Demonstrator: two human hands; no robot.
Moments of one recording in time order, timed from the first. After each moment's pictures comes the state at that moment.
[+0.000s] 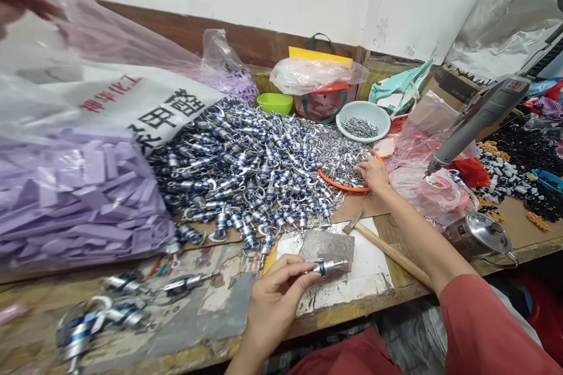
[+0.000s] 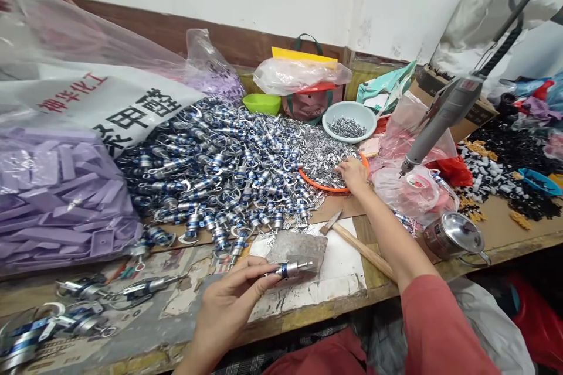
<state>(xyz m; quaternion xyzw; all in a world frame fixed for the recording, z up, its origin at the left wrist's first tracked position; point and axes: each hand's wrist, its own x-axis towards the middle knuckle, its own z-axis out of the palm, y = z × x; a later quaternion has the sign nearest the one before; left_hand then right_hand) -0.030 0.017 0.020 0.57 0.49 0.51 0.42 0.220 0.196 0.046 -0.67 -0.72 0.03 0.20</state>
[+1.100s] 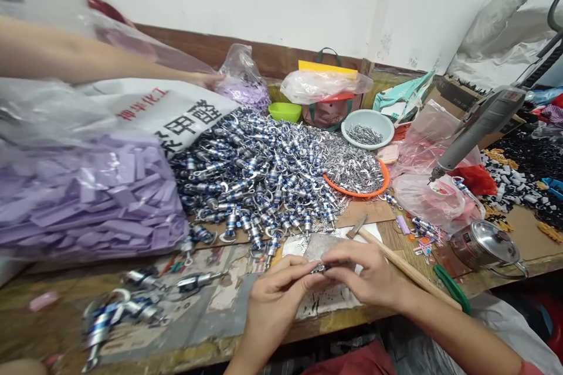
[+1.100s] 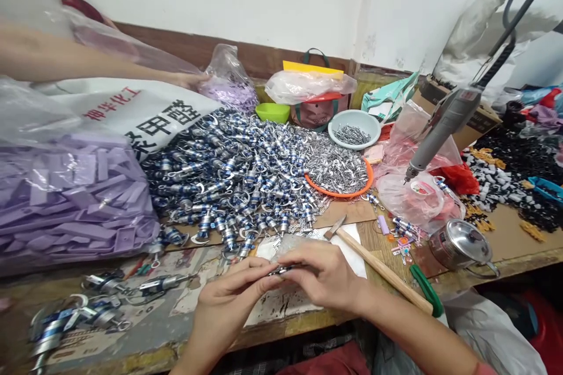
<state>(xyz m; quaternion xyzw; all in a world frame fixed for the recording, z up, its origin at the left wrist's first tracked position) -0.033 0.016 0.037 0.58 0.46 0.52 0.43 0.141 0.032 0.060 -0.33 -0.80 0.25 0.43</state>
